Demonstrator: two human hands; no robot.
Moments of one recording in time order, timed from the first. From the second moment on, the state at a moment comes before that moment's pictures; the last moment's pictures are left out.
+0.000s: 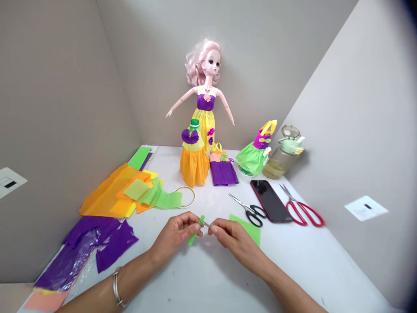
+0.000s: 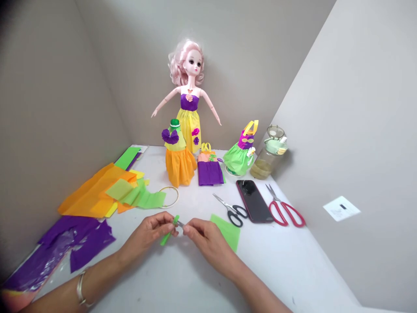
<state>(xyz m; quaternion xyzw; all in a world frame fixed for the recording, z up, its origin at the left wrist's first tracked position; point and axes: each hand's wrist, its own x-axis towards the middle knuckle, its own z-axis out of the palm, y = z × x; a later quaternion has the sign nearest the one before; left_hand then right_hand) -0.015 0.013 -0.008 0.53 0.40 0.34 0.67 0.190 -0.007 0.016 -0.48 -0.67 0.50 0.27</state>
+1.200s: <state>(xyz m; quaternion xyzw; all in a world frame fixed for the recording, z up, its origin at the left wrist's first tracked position) -0.012 0.010 -0.001 0.56 0.41 0.36 0.62 0.182 -0.004 0.004 -0.46 -0.56 0.60 0.33</state>
